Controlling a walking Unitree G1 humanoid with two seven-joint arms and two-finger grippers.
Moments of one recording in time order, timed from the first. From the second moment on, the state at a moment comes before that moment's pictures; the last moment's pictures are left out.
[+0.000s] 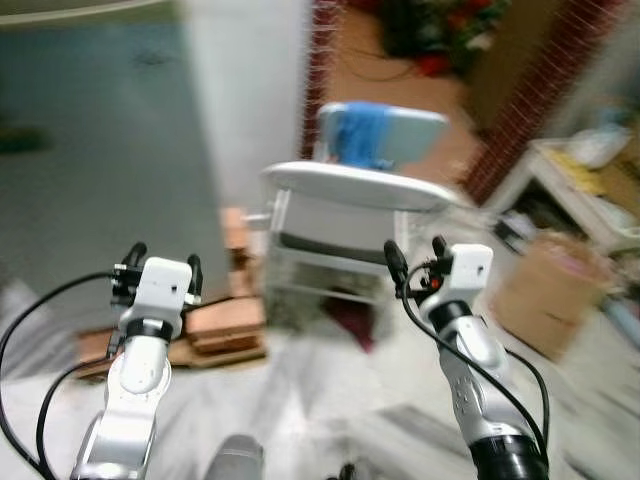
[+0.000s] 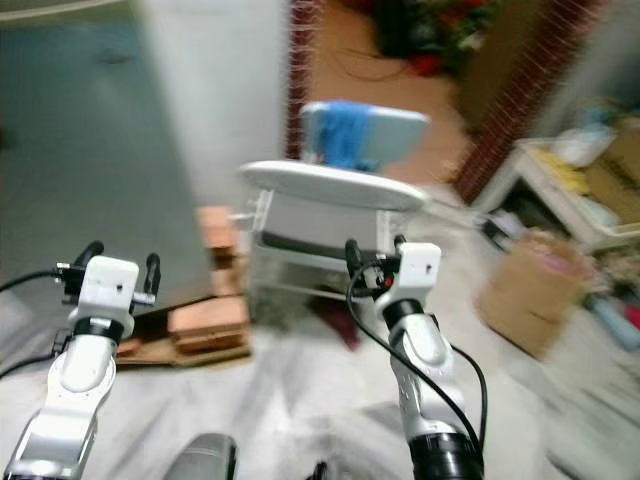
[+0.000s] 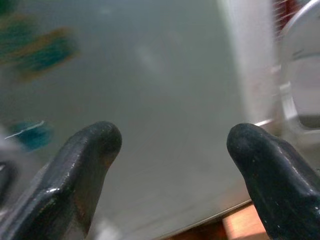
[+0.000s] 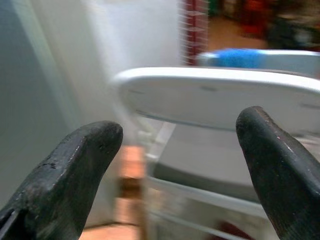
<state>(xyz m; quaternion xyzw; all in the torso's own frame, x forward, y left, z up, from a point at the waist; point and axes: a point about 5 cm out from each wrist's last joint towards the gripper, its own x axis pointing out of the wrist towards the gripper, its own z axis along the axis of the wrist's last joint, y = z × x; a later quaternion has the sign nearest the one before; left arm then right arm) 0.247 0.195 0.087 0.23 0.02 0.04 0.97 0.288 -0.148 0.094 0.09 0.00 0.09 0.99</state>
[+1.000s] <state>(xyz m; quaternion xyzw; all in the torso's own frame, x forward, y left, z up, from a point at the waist) 0.255 0.184 0.084 0.21 0.02 0.00 0.98 0.285 -0.177 0.069 0.10 0.03 0.00 0.99</state>
